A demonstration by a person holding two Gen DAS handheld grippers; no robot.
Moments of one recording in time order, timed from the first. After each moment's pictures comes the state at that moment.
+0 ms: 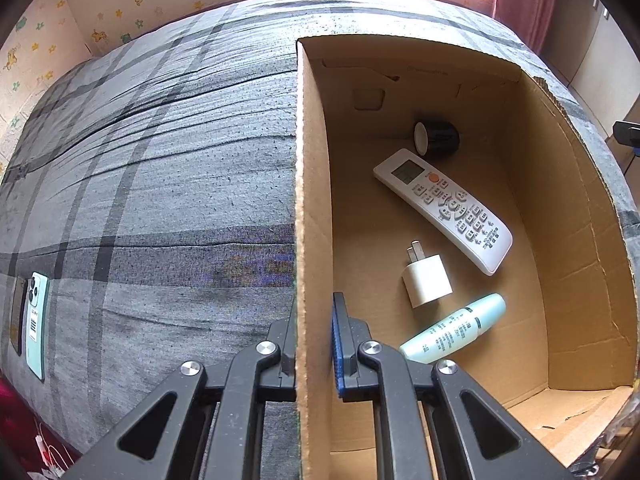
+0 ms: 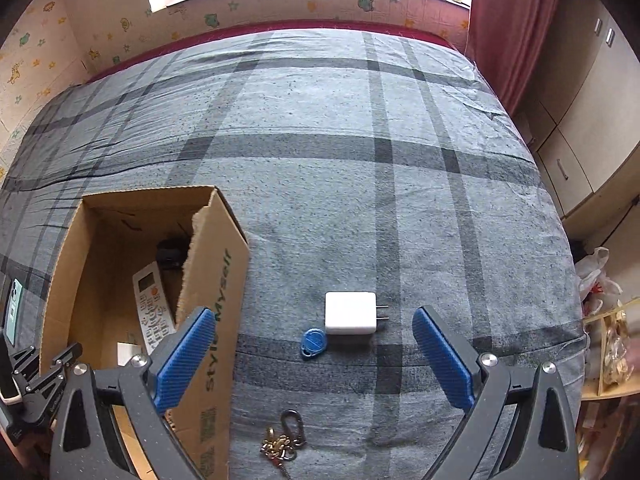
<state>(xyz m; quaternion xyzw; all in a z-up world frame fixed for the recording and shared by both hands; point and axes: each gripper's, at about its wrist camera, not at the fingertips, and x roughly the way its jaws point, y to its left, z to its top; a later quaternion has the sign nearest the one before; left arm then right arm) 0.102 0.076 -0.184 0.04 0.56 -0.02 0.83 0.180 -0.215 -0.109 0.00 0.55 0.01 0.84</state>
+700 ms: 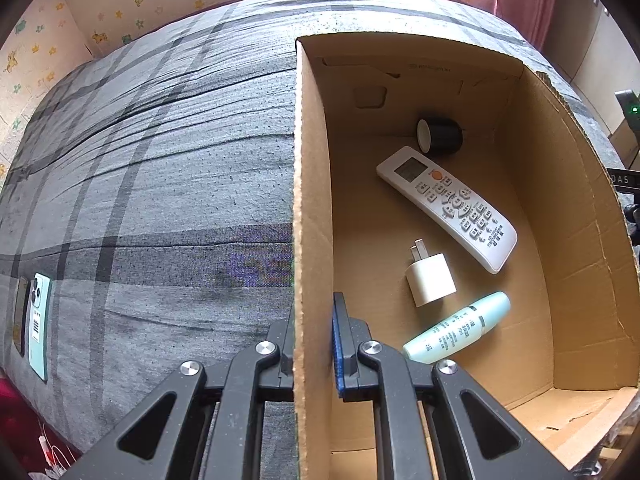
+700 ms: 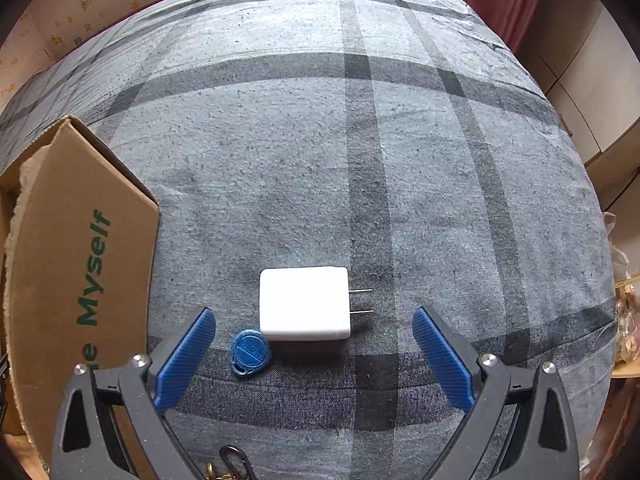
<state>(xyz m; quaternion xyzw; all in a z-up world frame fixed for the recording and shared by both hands) 0.102 0.076 -0.187 0.04 0.56 -0.02 0.83 0.209 -0.252 -0.219 0.01 0.61 -0.02 0.79</state>
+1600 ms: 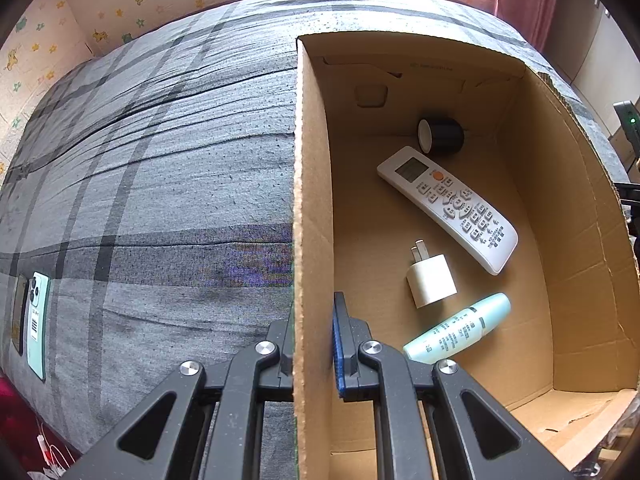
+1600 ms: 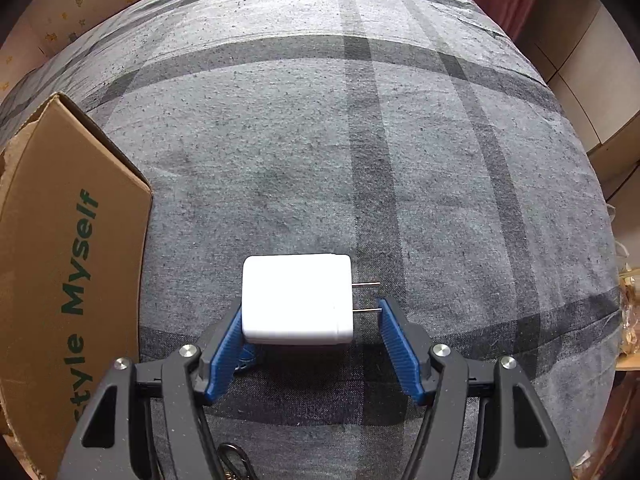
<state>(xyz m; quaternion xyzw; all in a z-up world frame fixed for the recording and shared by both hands) 0.101 0.076 -0.187 0.04 0.56 -0.02 0.83 0.197 -0.245 -0.225 0.01 0.61 -0.03 0.79</state>
